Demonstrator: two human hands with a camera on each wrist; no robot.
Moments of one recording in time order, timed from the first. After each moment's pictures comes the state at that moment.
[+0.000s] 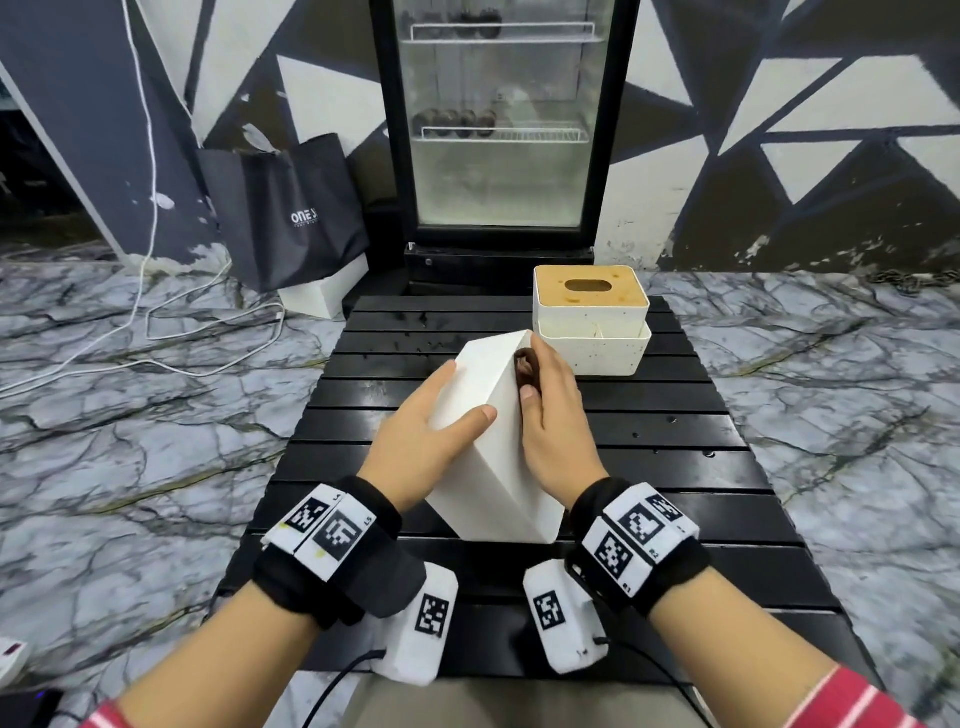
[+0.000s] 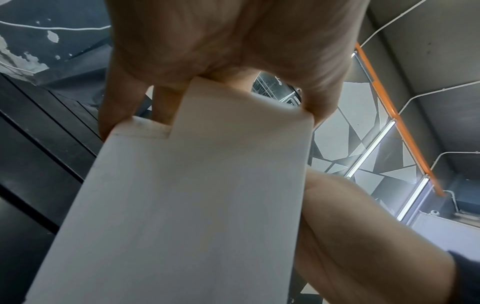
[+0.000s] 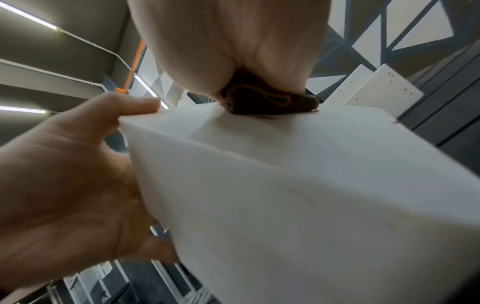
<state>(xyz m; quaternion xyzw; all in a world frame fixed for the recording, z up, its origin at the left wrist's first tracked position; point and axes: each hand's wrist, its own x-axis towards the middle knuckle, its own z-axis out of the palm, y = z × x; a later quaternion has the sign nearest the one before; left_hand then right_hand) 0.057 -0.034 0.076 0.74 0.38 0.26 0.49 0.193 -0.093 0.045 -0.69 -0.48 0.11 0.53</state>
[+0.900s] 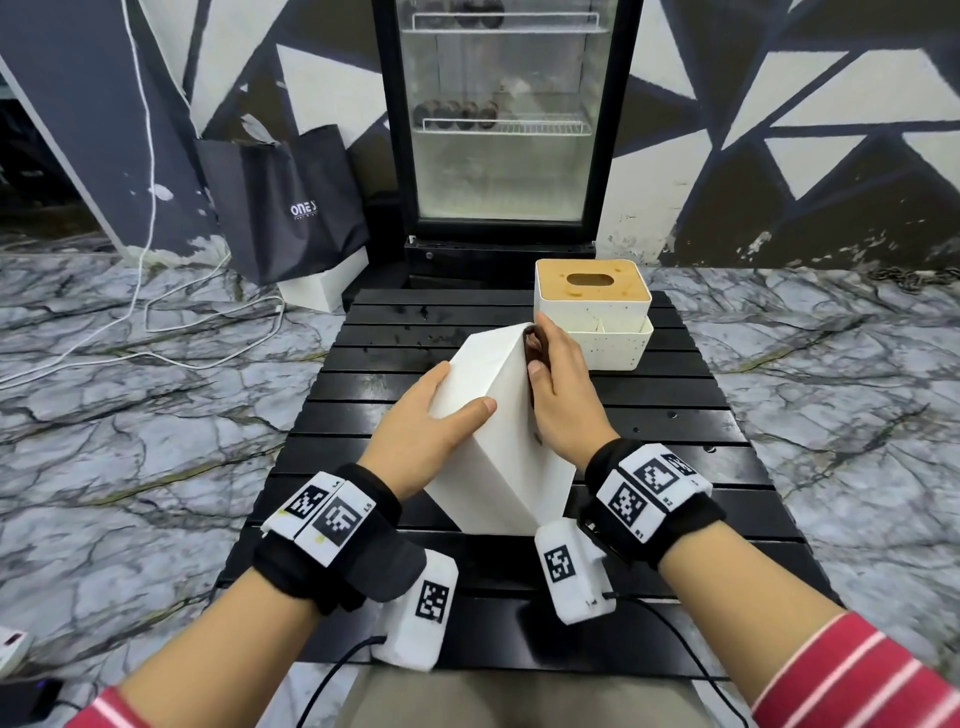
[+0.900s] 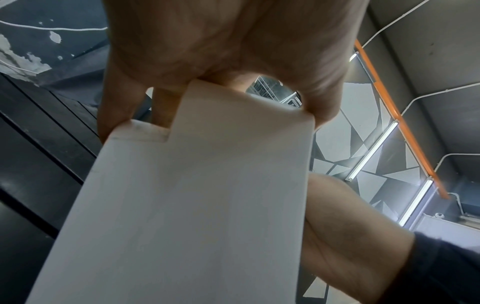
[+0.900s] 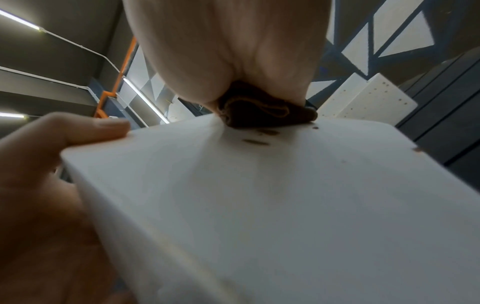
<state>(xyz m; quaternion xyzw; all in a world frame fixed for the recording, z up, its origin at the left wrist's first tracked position) 0.059 -0.033 0.080 0.74 0.40 0.24 0.49 0.215 -0.080 0.053 -0.70 -0.49 0.13 0.50</state>
